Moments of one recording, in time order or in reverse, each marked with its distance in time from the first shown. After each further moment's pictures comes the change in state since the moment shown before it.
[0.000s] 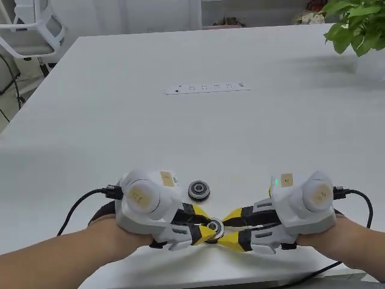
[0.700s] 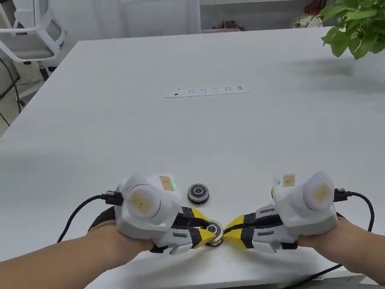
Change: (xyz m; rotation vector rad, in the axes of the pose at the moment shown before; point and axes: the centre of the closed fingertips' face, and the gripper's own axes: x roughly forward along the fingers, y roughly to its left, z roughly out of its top) left arm 0.000 0.000 0.000 -0.018 0.003 0.027; right arm -0.001 -0.006 -0.005 0.157 -0.016 -0.012
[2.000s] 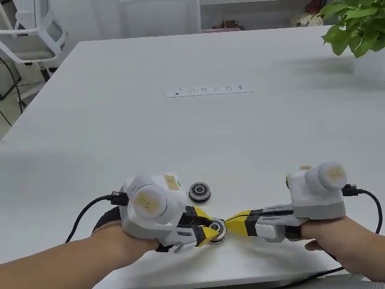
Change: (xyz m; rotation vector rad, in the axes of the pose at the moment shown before) left arm 0.001 0.001 0.001 -0.003 0.008 0.027; right arm -0.009 -0.007 0.018 0.343 -0.148 0.004
